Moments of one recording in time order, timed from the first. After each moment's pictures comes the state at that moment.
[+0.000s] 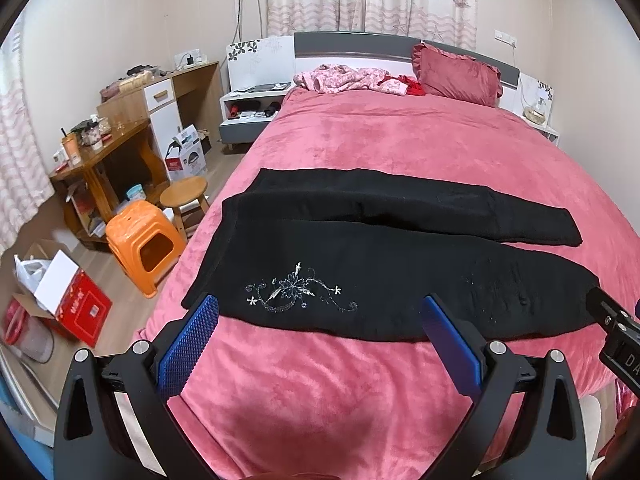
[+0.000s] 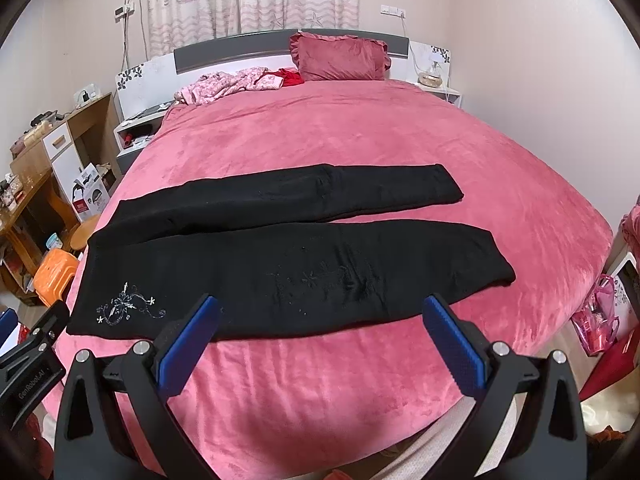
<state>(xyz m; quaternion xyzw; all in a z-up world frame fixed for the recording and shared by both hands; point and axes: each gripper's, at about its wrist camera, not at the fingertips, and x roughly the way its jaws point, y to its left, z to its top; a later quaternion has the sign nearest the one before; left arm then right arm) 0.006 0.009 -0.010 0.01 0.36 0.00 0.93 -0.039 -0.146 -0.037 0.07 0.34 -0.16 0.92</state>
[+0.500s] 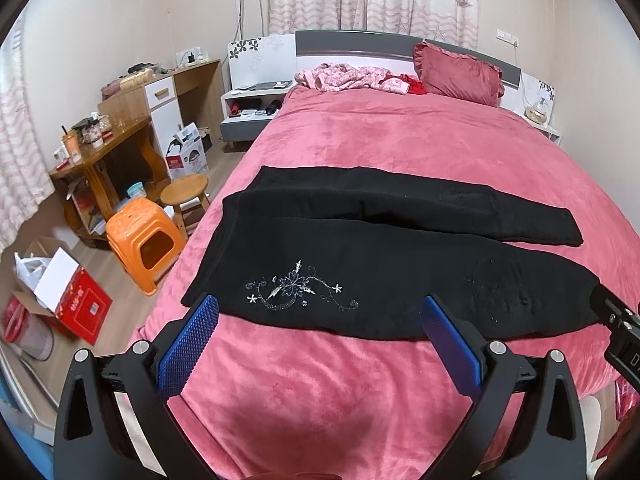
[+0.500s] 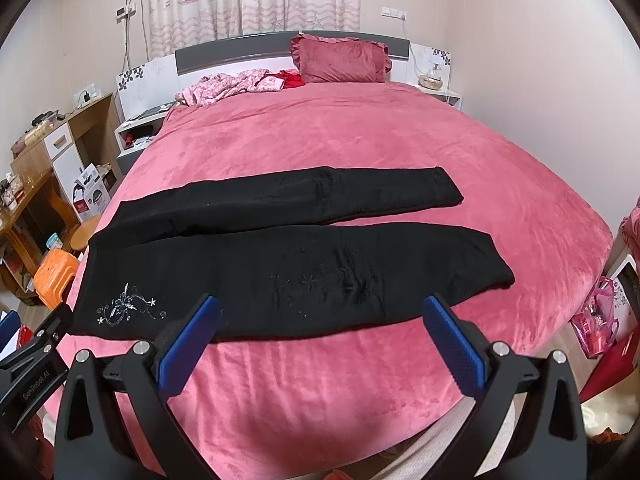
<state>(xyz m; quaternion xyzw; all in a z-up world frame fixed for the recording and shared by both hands) 0.008 0.007 -0.011 0.01 0.36 0.00 0.93 -0.038 -0.145 -0.034 0.07 0.34 -0.15 0.92</state>
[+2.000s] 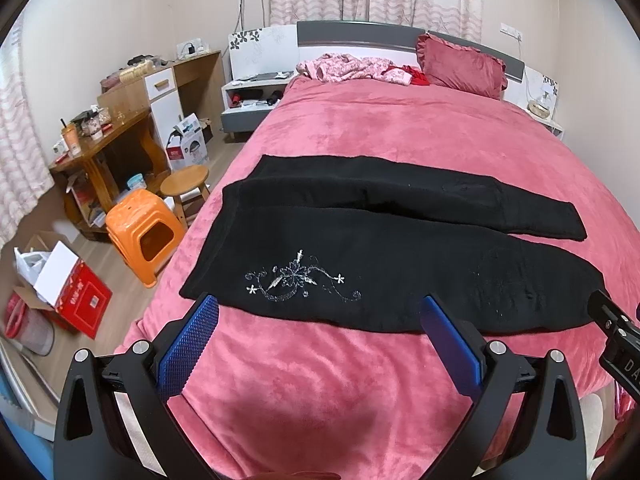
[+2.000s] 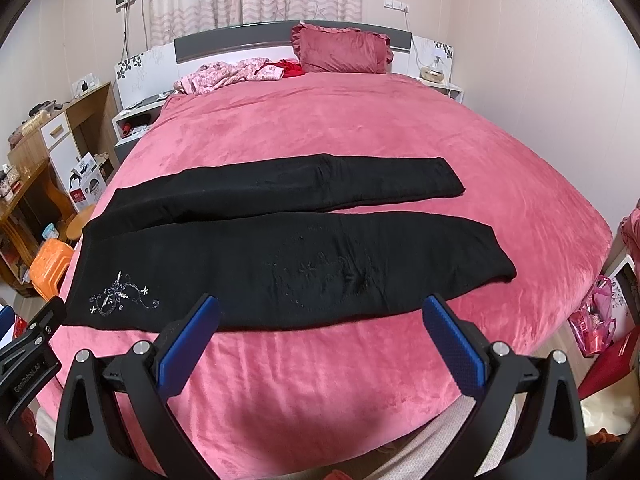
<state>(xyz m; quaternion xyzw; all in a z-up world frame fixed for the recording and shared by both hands) 0.013 0.013 -0.023 0.01 0.38 0.00 0.93 -0.032 -0.146 -0.053 0.06 0.36 -0.16 0.92</state>
